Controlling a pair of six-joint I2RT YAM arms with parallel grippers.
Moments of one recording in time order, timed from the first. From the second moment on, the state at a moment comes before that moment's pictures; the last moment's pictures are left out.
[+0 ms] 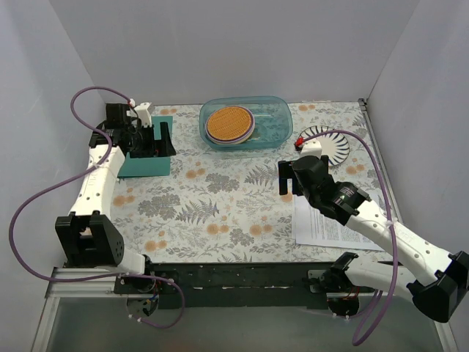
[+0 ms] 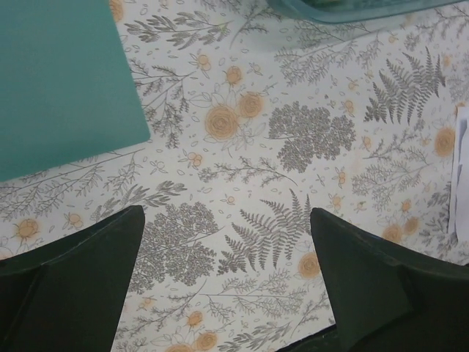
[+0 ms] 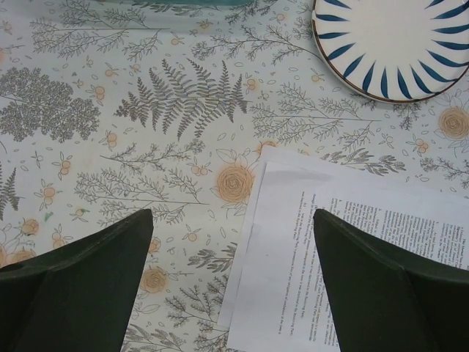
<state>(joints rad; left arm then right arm) 0.03 1.45 1.38 -0.81 0.40 -0.01 0.79 1.01 0.94 -0.60 0.51 0.36</state>
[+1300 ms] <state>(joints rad) 0.31 2.45 2.14 -0.47 0.07 -0.23 0.83 0.92 0.82 -0.46 0.40 0.34</state>
